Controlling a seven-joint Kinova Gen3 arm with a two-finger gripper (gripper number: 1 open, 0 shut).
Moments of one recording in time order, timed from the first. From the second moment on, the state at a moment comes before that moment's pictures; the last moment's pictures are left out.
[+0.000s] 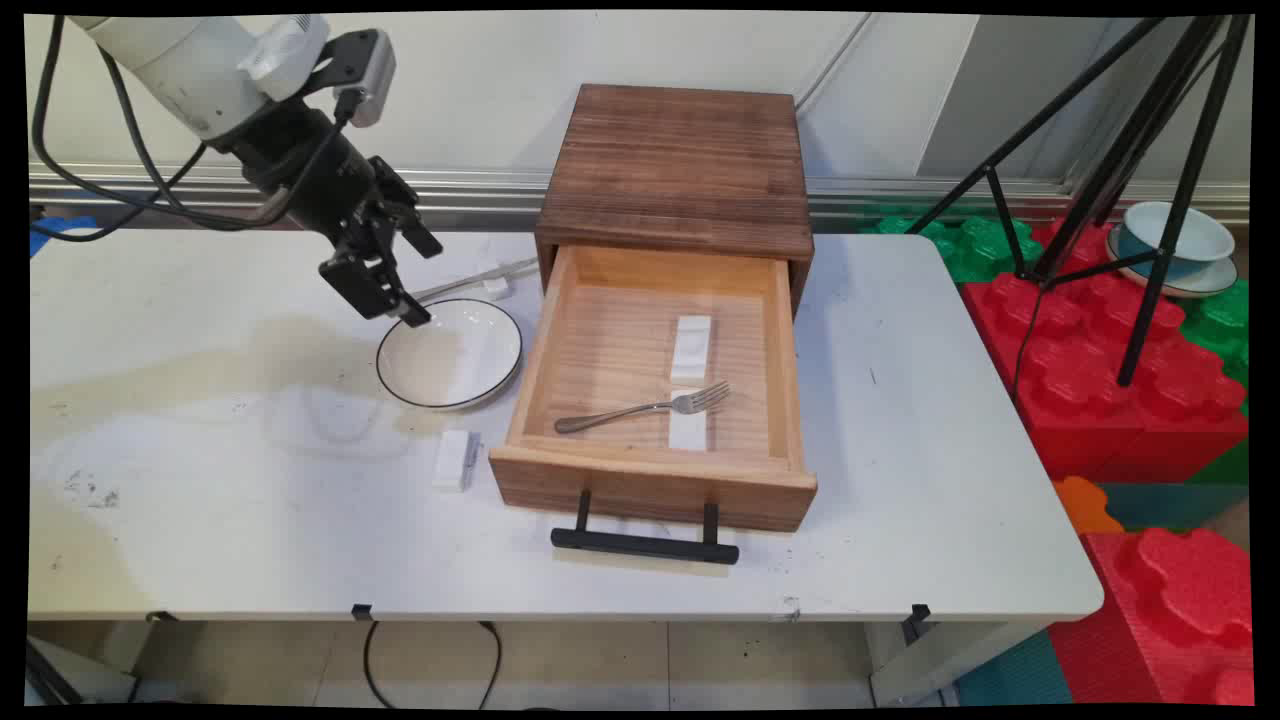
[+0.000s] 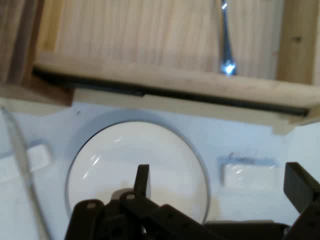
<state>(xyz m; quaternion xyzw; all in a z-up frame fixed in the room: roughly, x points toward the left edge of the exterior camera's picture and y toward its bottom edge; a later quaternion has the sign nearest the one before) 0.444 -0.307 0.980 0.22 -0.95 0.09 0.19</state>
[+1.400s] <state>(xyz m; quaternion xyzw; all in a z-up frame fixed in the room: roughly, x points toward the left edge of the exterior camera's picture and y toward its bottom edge) 0.525 -0.413 0.898 0.28 -0.94 0.14 0.11</state>
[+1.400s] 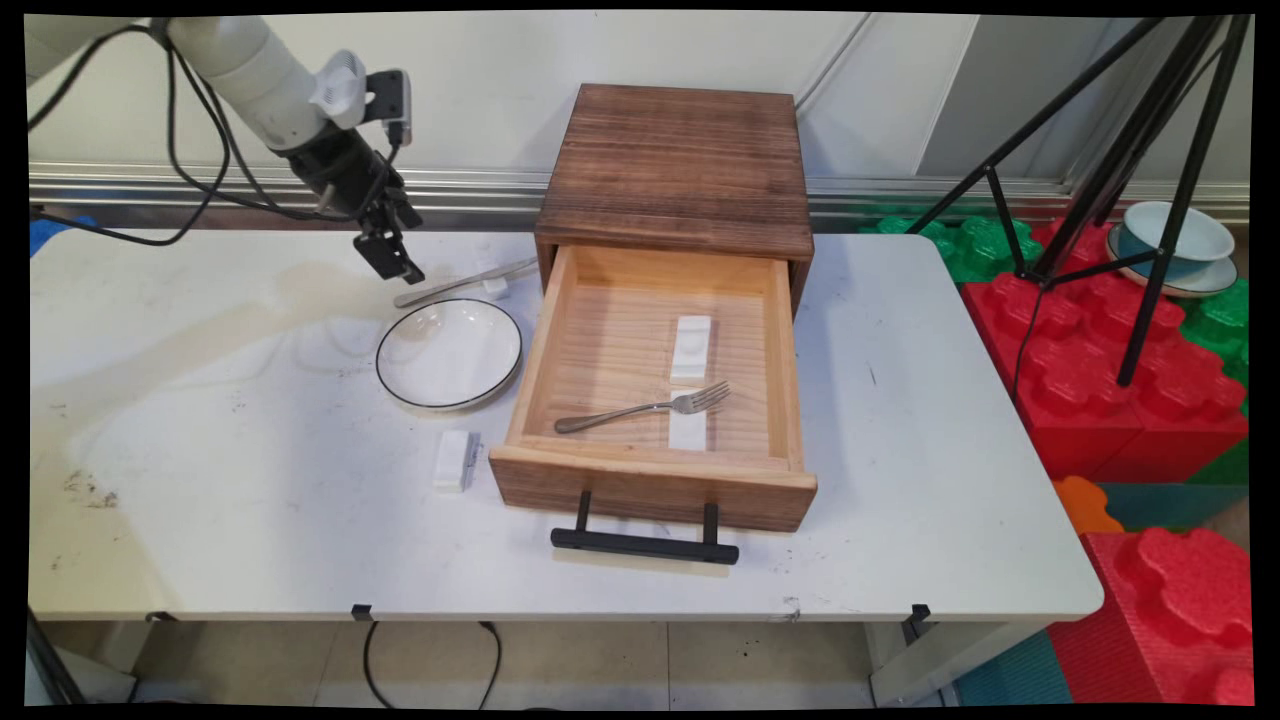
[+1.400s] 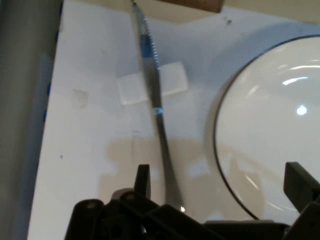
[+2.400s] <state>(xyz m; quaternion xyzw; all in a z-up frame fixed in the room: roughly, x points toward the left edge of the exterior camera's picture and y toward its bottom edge) 0.534 -0.482 0.835 0.29 -0.94 0.15 0.10</state>
